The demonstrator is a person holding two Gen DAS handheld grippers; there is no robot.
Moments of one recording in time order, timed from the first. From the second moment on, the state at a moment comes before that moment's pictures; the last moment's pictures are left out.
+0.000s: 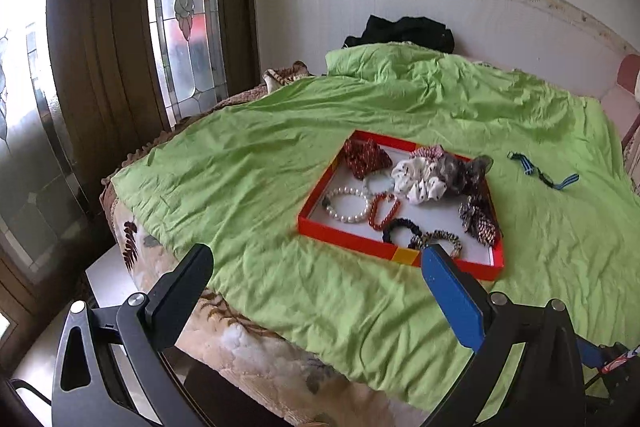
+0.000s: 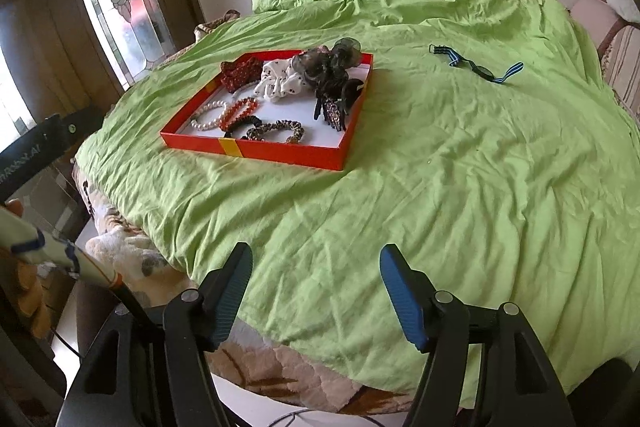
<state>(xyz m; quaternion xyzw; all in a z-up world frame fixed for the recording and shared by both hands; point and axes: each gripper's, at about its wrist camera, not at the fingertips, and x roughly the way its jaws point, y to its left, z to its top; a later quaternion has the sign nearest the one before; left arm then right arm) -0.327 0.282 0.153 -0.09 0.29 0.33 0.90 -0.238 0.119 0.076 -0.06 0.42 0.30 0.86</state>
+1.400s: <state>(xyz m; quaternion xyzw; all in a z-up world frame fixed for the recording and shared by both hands) -0.303 0.295 0.098 -0.10 0.38 0.25 0.89 -0.233 0.146 0.053 -0.10 0.44 0.27 0.85</state>
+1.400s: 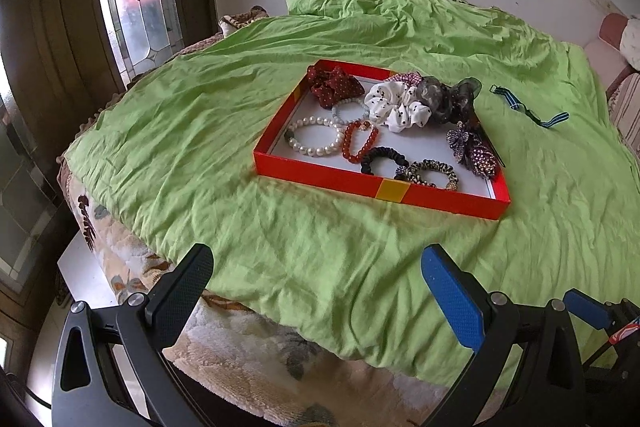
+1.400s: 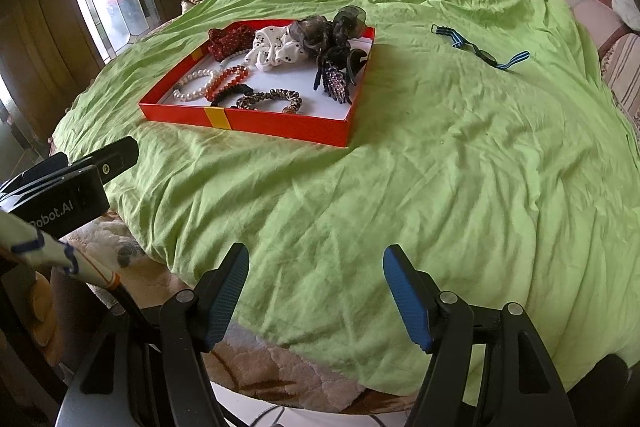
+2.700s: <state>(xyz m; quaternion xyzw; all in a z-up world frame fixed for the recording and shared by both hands) -0.302 0.298 0.090 -0.11 0.39 0.25 0.88 -0.237 0.150 0.051 -0.10 0.44 0.27 0.85</state>
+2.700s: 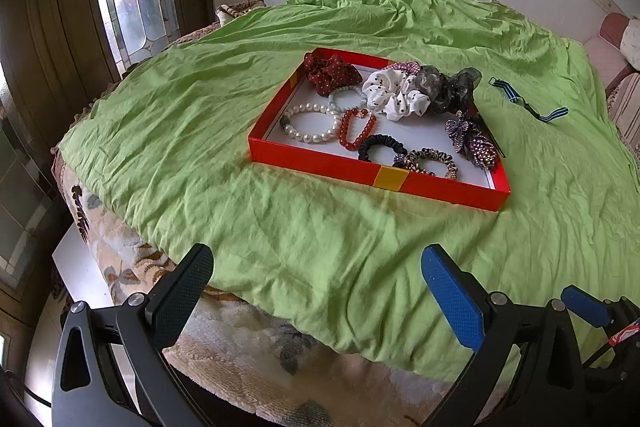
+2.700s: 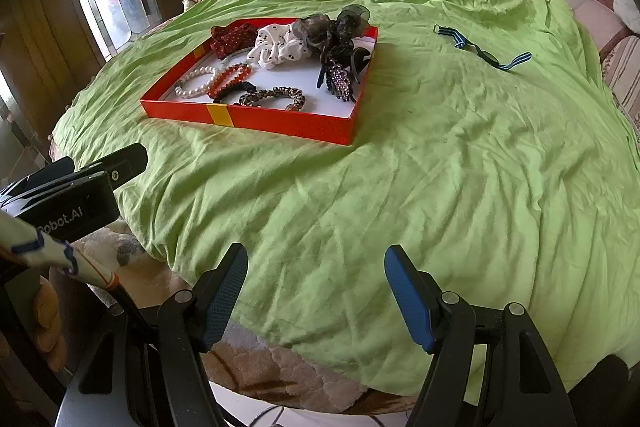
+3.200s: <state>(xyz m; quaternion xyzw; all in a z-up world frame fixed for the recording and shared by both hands) -0.307 0.298 0.096 -0.11 0.38 0.26 0.88 -0.239 0.150 0.052 -0.10 0.44 0.28 0.84</state>
